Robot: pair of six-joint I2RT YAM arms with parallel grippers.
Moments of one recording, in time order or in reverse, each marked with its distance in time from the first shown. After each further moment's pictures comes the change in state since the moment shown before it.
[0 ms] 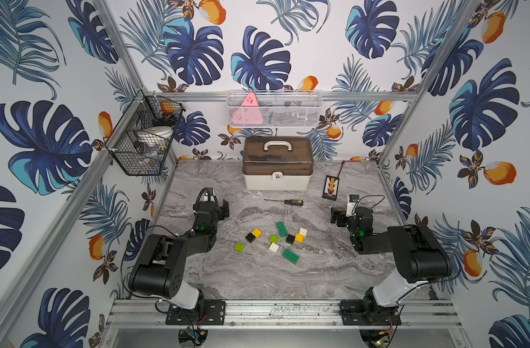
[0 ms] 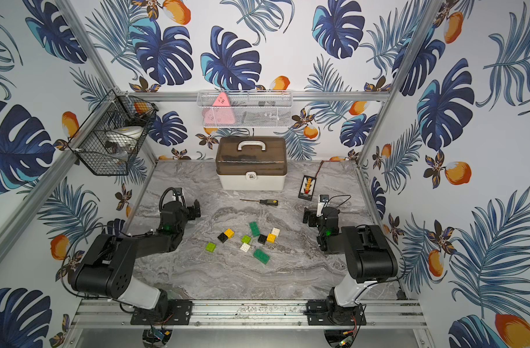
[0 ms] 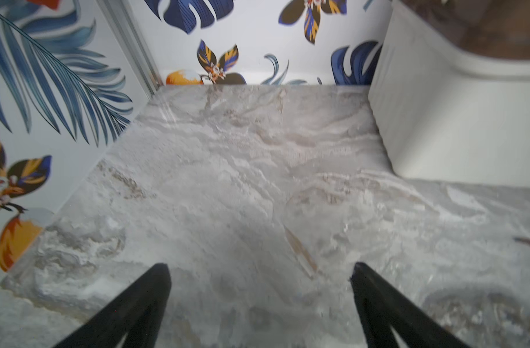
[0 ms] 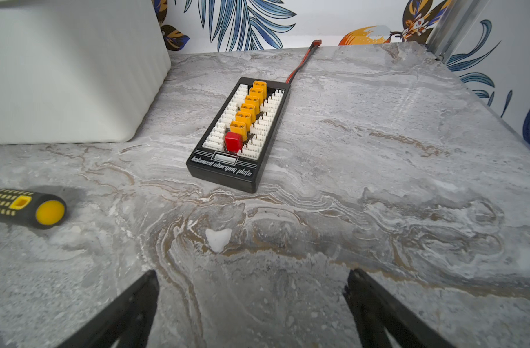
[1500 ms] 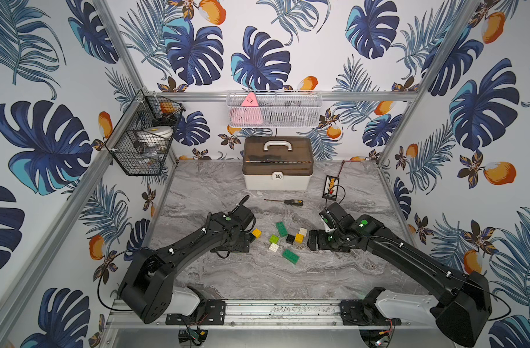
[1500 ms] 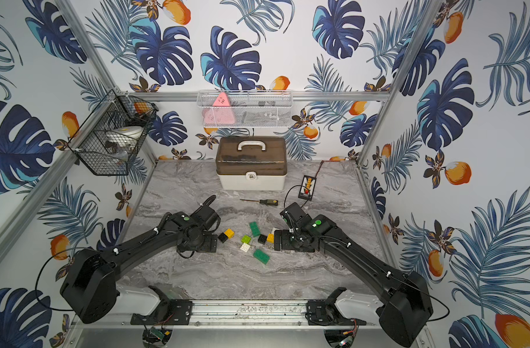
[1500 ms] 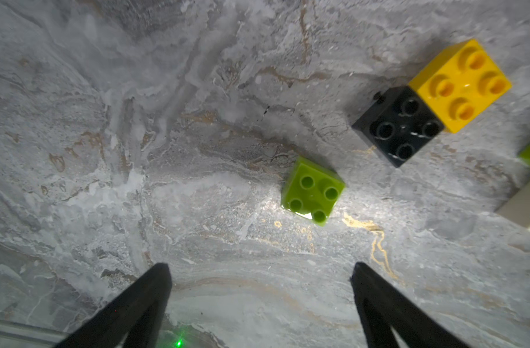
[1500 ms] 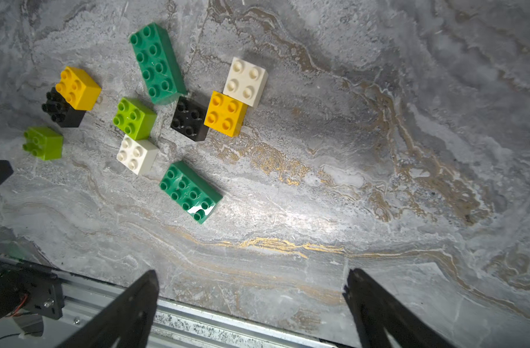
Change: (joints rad) left arm -0.453 -0.074 0.362 -1.553 0.096 -0.546; right arm 0.616 -0.442 0.541 -1.752 -0.035 0.581
